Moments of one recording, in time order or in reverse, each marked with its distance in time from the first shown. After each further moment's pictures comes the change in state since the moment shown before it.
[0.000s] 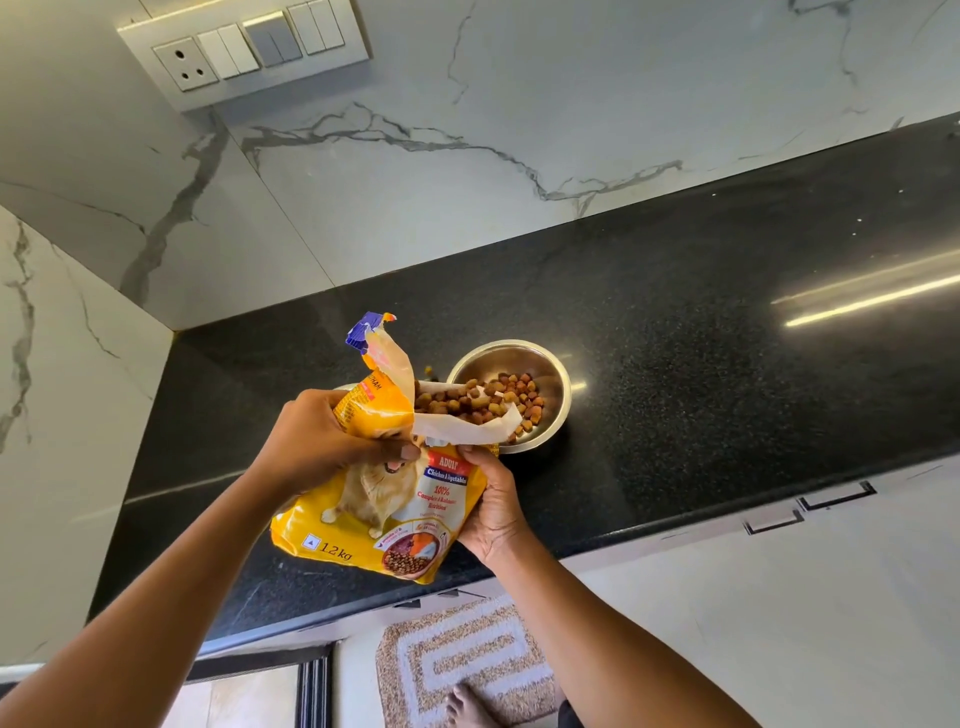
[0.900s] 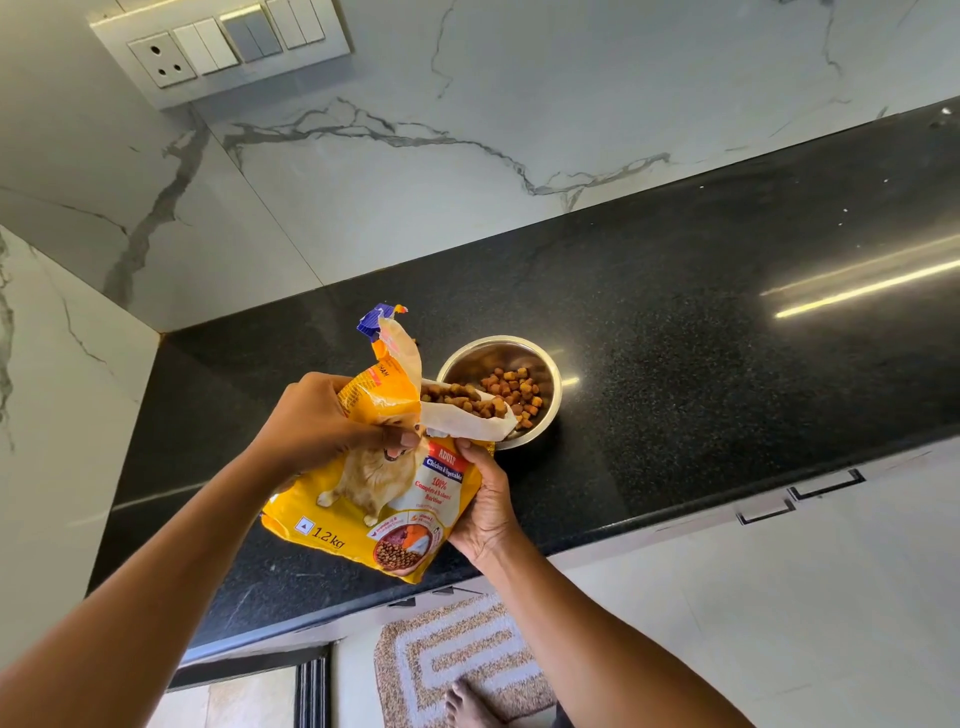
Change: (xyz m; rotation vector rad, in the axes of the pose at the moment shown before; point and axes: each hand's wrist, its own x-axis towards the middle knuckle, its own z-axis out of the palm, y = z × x) left_hand 0.012 0.018 0.002 0.081 -0.037 -0.018; right_hand -0.004 0.003 0.000 0.069 -0.021 -0.010
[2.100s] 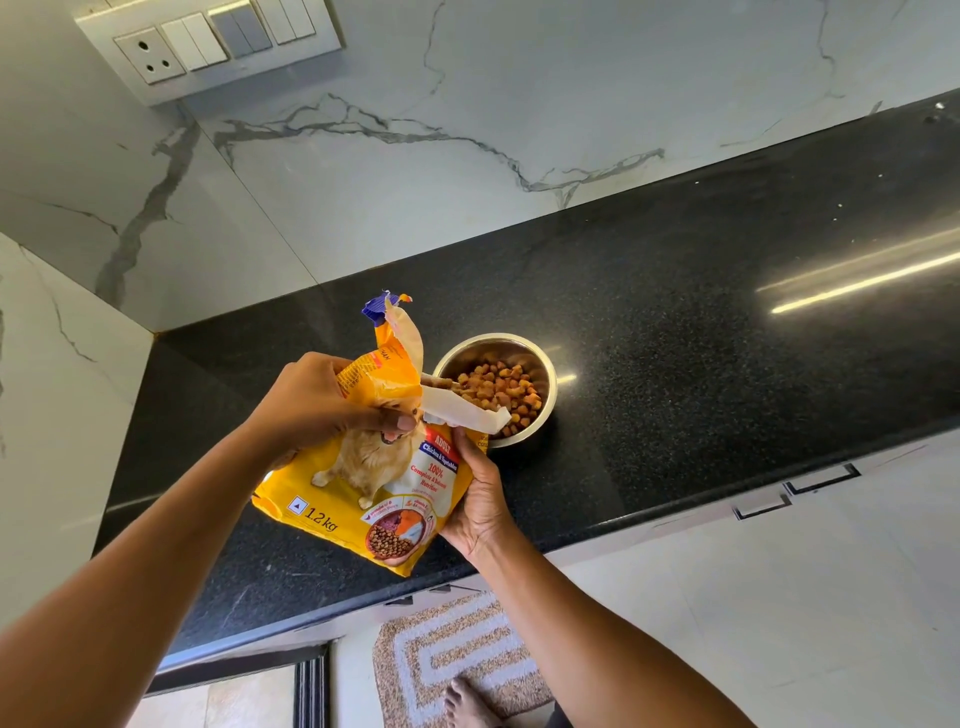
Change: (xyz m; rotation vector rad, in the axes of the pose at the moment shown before) left_hand 0.012 0.015 -0.006 0.062 -0.016 0.002; right_hand 0.003 -0.002 0.004 0.012 -0.009 0.049
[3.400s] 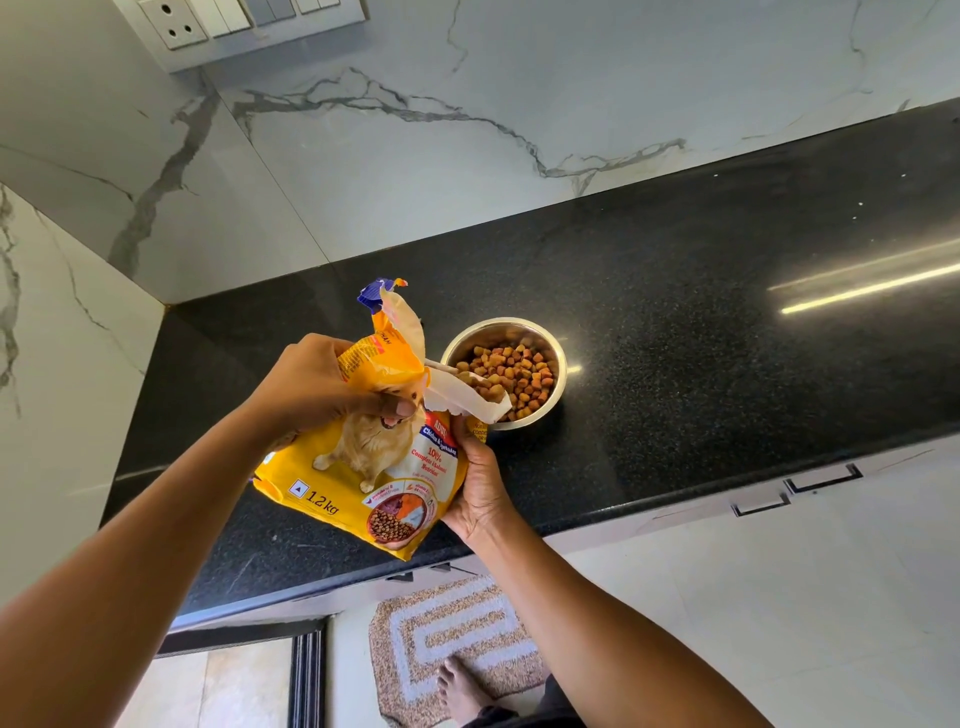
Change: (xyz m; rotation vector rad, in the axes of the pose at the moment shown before) left_hand -0.013 -0.006 -0.003 -0.020 0.017 0.003; right_hand 0.000 0.008 0.004 -0.079 0.003 0.019
